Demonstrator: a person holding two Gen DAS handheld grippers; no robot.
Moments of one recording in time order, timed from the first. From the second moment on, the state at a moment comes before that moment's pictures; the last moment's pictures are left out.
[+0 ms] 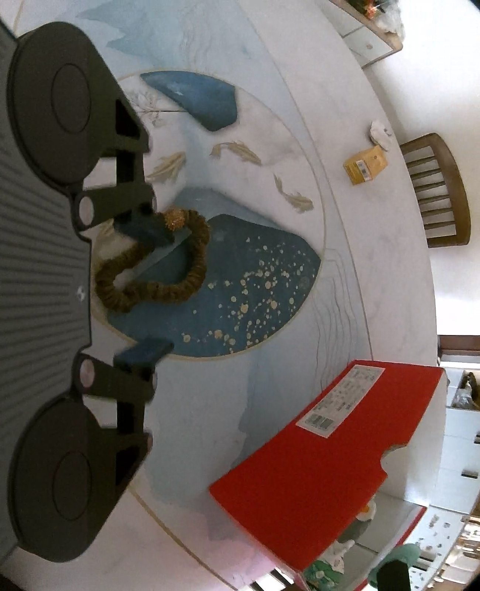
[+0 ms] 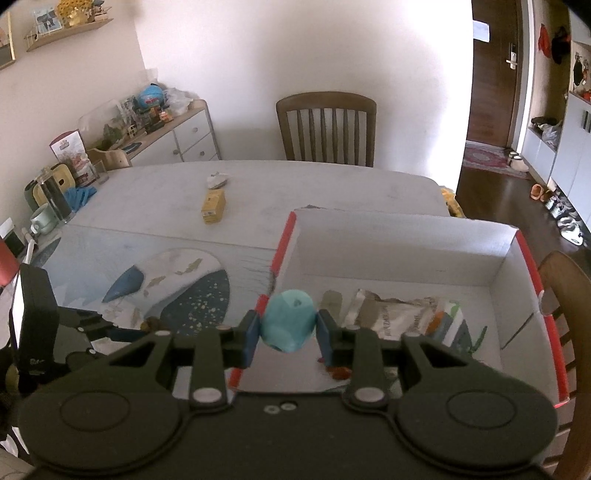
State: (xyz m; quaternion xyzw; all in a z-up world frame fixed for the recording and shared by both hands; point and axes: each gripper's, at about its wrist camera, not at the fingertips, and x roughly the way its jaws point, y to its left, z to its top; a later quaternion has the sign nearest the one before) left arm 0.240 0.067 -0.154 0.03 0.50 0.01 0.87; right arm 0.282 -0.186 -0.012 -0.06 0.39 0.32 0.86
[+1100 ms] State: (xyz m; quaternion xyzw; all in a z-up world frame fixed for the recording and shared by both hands) left arm 0.329 -0.029 -0.017 -0.09 0.38 -0.08 0.92; right arm 0.326 -0.252 -0.046 -0.04 0.41 0.30 0.86
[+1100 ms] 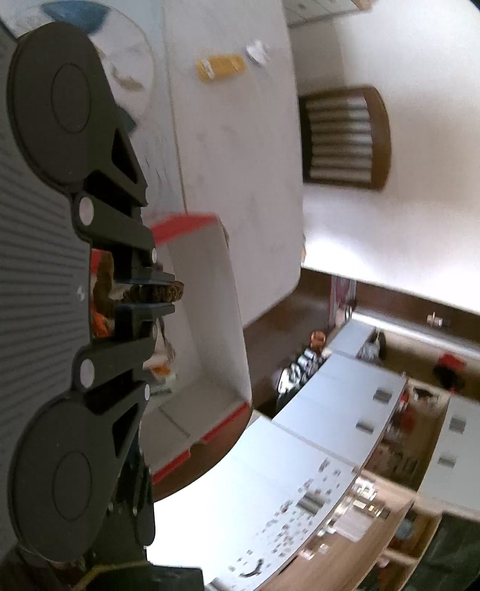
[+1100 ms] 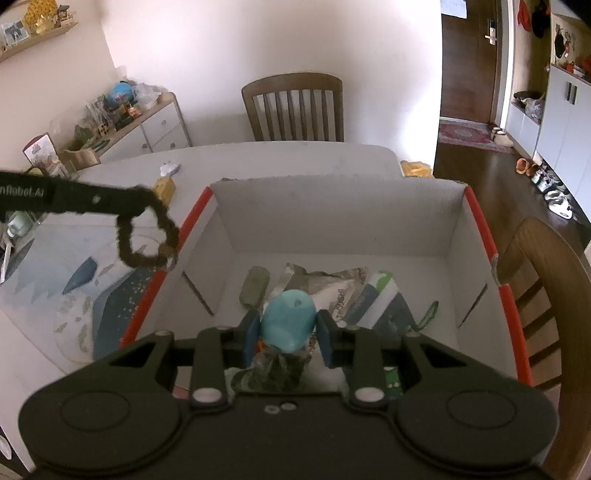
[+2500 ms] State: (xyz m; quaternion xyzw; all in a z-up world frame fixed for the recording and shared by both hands) left arm 0.401 -0.081 -0.109 -0.03 0.52 -0.12 0.84; right arm 0.331 -0.247 -0.051 -0.07 0.43 0.30 0.85
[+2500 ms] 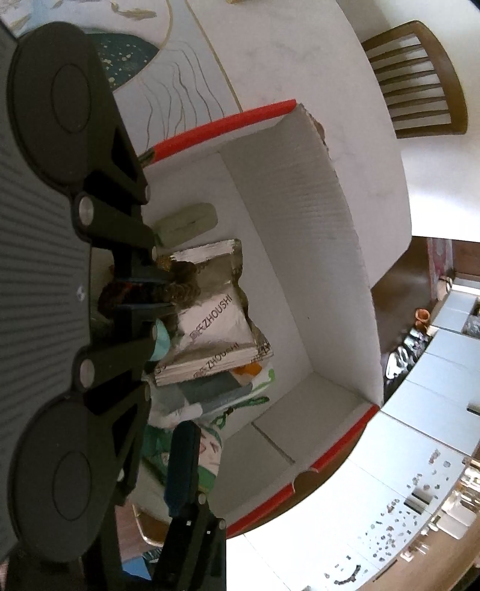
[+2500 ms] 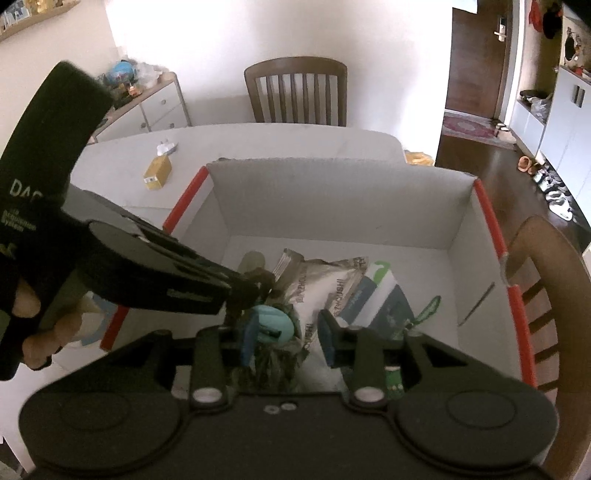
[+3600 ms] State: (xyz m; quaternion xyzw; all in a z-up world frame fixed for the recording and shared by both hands) left arm 0.287 0.130 -0.003 -0.14 0.34 -0.05 0.93; right arm 0.284 -0.128 0.034 -0.06 0.35 0.33 0.87
